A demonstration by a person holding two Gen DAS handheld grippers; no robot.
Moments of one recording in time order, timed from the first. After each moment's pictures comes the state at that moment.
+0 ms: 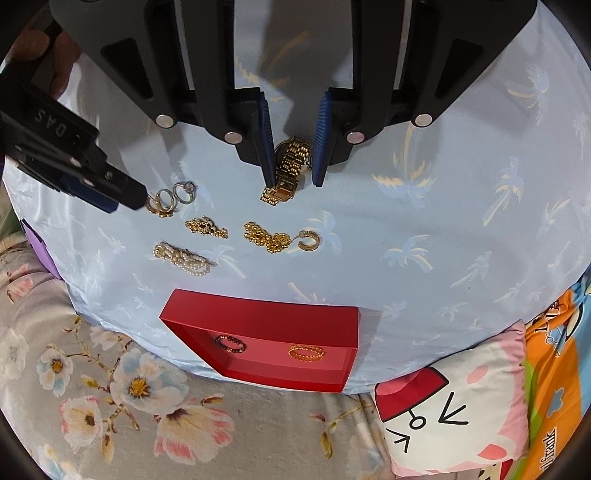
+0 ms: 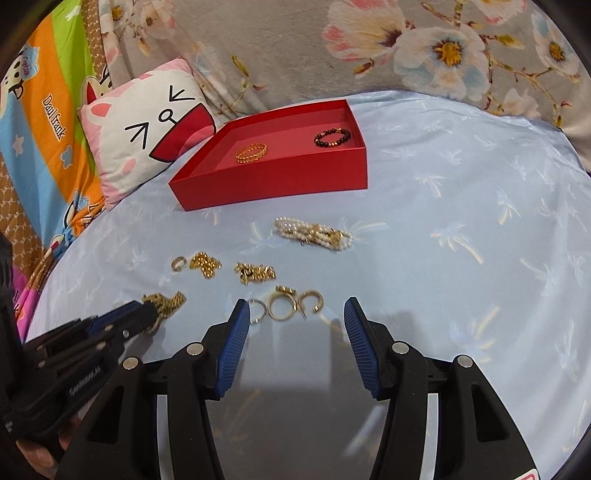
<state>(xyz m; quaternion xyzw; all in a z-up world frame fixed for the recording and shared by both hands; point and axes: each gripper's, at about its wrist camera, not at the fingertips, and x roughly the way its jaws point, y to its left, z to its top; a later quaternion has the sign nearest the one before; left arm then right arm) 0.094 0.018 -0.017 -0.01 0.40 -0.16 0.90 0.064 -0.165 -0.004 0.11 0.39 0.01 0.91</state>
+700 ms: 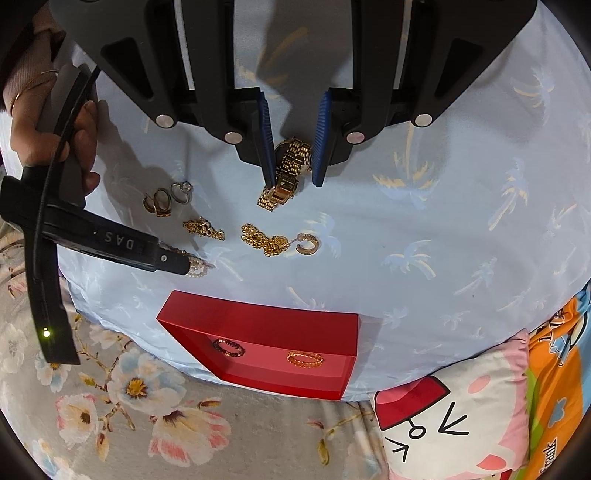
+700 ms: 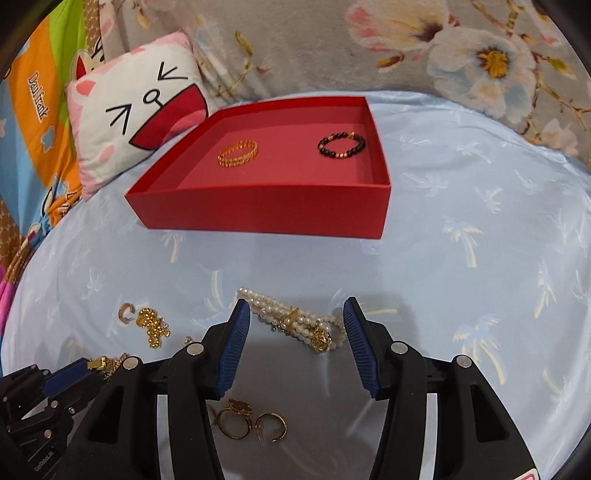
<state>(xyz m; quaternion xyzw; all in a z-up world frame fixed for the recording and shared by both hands) 0.099 0.021 -0.021 -0.02 0.41 -0.17 0.90 0.154 -0.185 -0.014 0.05 0.43 0.03 0.90</state>
